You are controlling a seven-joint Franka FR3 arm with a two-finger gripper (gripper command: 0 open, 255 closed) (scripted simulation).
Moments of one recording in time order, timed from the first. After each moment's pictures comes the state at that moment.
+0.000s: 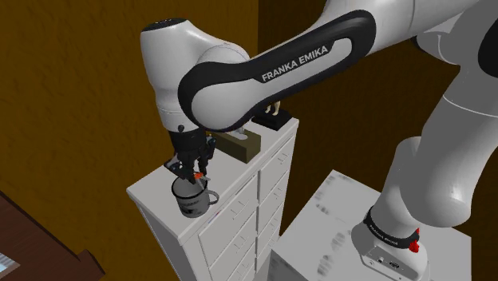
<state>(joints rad) 0.30 0.00 0.40 -1.97 -0.04 1.99 0.64</state>
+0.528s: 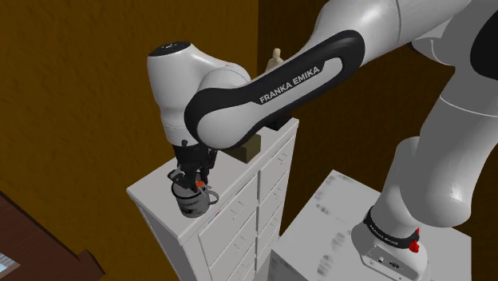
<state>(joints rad) 0.30 0.02 0.40 -2.03 -0.06 2.08 0.65</state>
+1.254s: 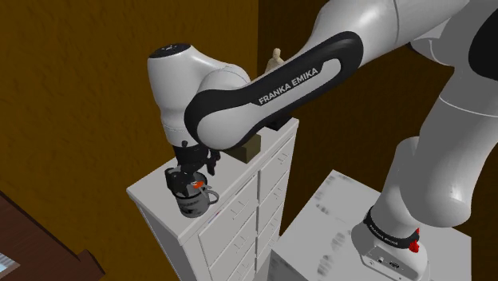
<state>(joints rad) 0.30 0.03 0.40 -2.03 -0.06 2.08 0.65</state>
